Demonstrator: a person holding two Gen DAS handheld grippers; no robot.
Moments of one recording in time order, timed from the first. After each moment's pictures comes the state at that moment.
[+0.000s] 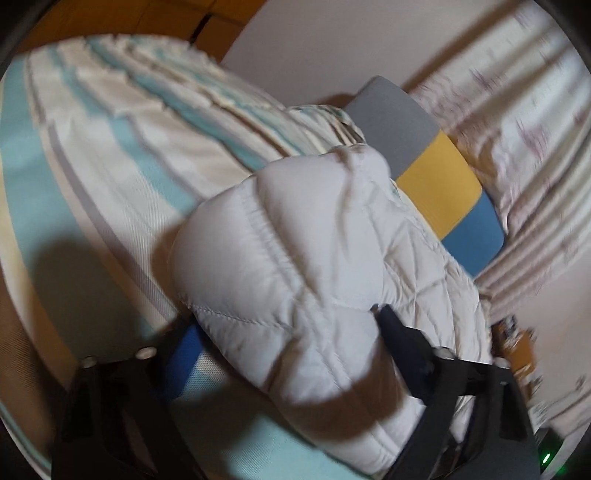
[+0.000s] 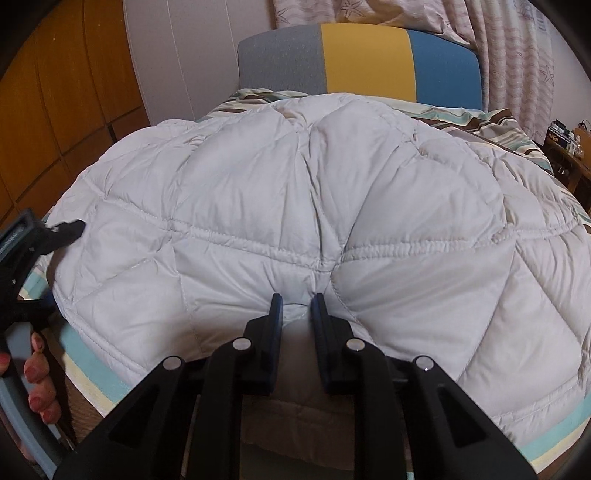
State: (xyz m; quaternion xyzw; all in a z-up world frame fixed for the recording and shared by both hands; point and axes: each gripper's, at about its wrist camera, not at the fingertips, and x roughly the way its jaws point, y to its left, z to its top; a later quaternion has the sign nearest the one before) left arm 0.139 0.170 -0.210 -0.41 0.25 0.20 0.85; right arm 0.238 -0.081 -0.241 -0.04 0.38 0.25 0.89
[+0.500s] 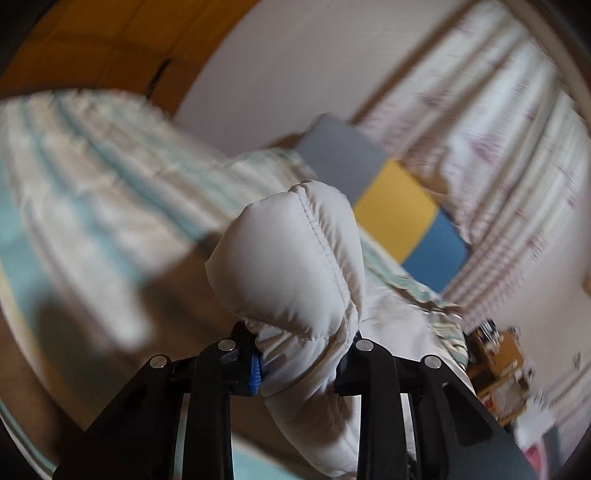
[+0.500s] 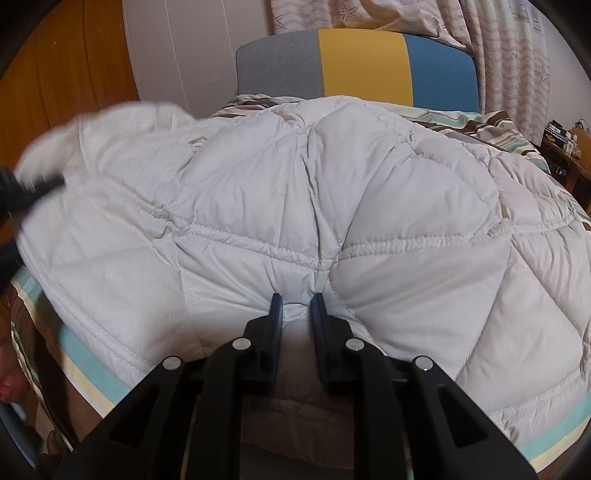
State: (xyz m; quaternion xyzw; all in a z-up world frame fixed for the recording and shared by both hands) left arm 0.133 0.129 -0.134 -0.33 0.15 0.14 0.92; right arm 0.235 -0.085 -0.242 -0.03 0.37 0.25 0.89
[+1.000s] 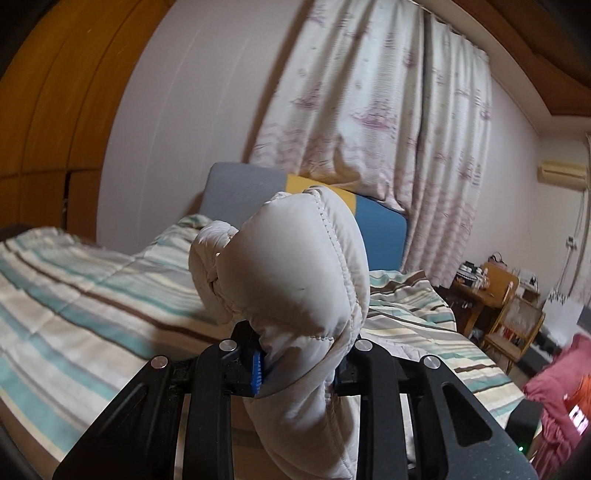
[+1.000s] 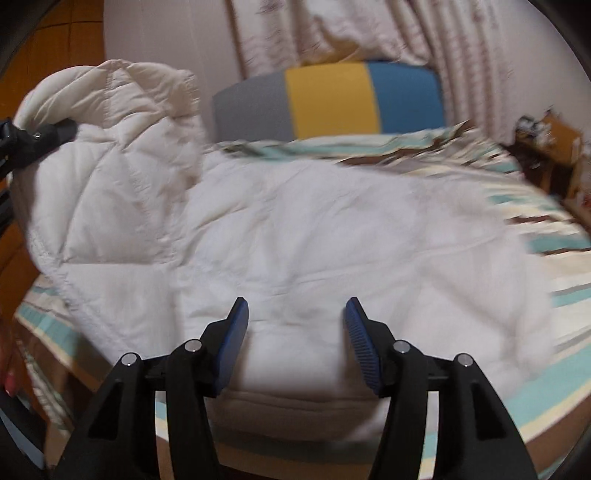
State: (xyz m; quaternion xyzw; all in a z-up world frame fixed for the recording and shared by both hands) left arm 0.149 0.021 -0.062 -0.13 0.10 0.07 0.98; right arm 0.220 -0.155 -0.197 0.02 0.32 0.21 0.93
